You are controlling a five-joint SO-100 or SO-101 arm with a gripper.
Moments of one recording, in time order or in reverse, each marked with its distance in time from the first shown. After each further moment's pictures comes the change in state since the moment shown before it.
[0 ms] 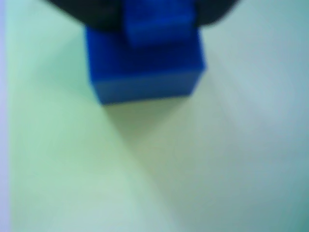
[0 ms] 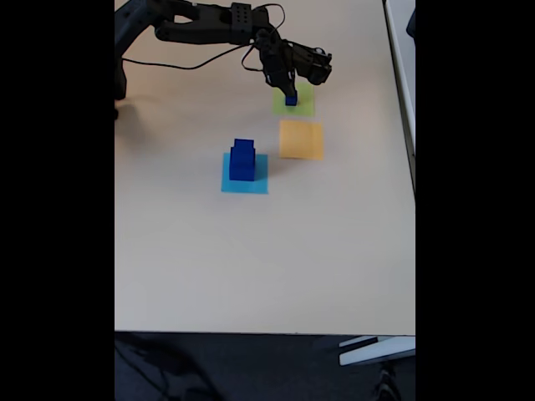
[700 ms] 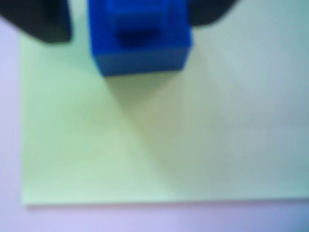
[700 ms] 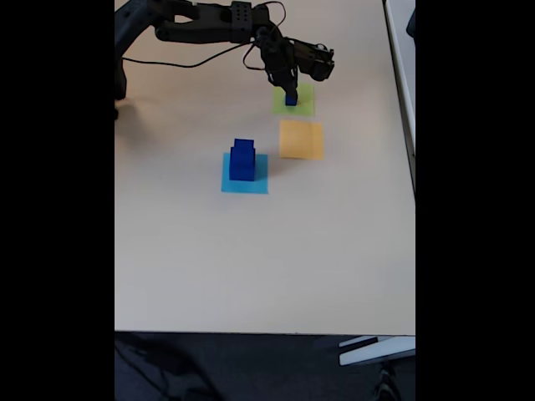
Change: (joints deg) arm 0.0 0.0 -3.6 0.0 -2.1
